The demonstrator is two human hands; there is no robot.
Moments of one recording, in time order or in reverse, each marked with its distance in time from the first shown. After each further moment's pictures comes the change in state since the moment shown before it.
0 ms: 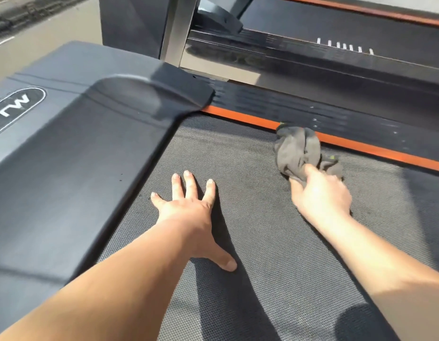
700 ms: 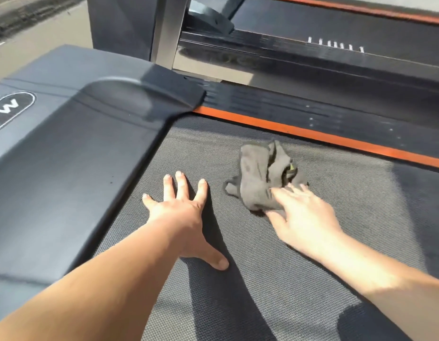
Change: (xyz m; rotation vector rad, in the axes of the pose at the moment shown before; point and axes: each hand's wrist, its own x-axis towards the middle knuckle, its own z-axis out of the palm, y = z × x) left_hand -0.003 0.001 -0.003 0.004 -0.003 -0.009; right_hand -0.046 0.011 -0.005 -0.070 -0.012 -0.432
